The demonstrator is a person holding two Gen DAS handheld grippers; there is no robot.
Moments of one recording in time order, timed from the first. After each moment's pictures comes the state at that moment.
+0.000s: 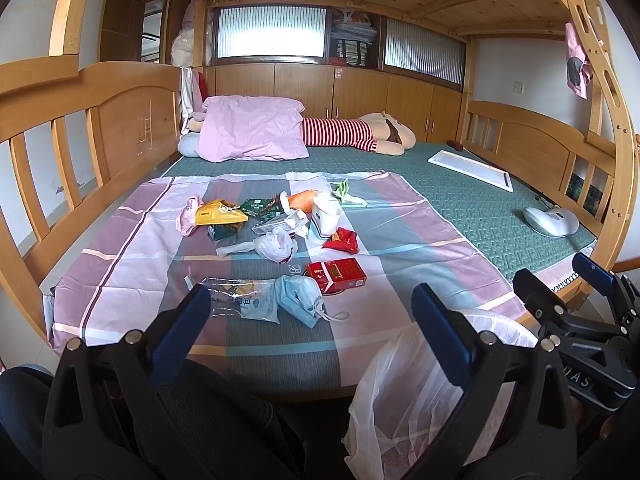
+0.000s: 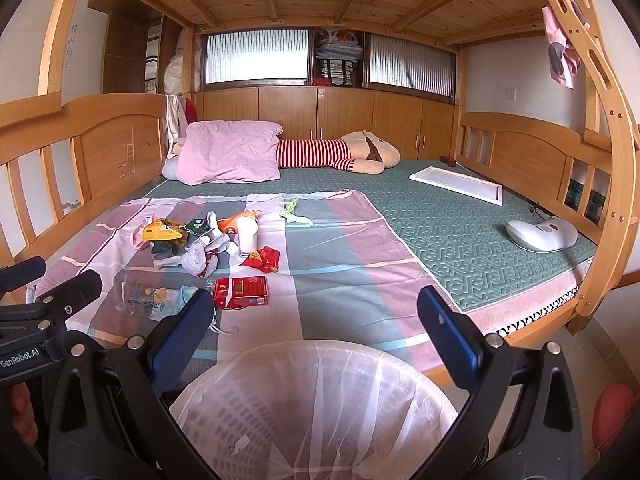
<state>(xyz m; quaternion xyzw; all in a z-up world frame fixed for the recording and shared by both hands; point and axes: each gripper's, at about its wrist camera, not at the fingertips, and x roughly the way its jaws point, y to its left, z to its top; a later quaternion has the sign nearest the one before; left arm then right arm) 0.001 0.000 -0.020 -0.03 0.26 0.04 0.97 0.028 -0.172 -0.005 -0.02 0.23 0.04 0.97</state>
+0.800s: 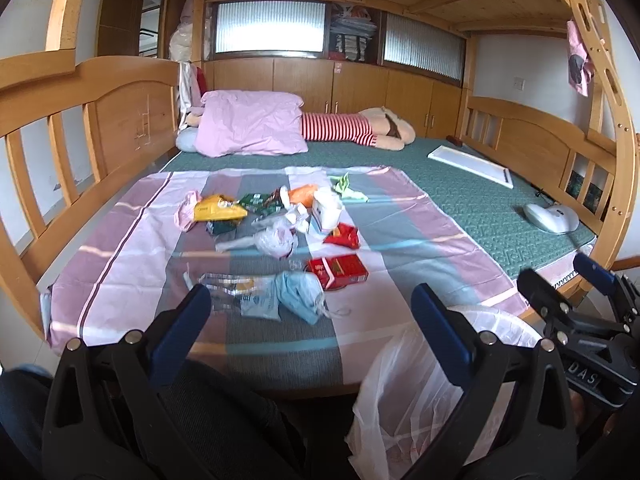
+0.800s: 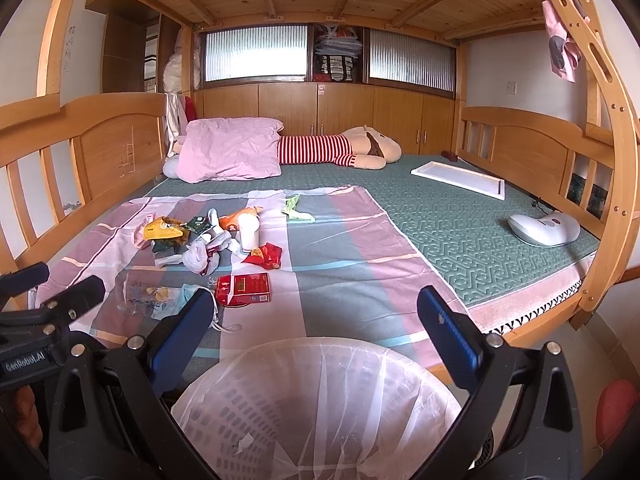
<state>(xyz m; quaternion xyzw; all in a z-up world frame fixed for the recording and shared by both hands) 0.011 0.015 -0.019 -0.04 0.26 0.03 0.96 0.031 -0.174 -0.005 -0.01 0.24 0.04 0.97</state>
